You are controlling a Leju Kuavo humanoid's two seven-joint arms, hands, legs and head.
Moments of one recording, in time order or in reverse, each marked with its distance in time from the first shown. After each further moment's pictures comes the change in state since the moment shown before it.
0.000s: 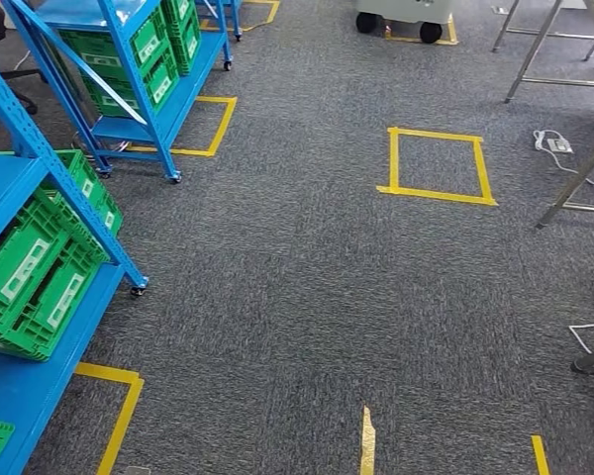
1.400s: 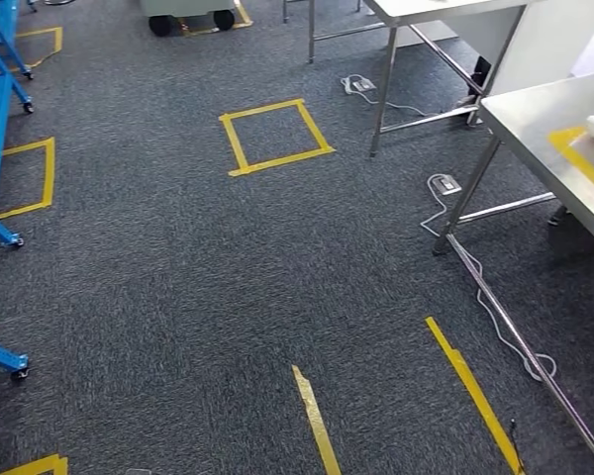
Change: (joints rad) left arm 0.013 -0.003 -0.050 0.000 0.114 -0.029 -0.002; right arm 0.010 -0.015 -0.032 -0.001 0.014 0.013 0.009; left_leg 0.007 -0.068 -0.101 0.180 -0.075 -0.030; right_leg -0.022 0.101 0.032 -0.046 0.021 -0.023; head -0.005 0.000
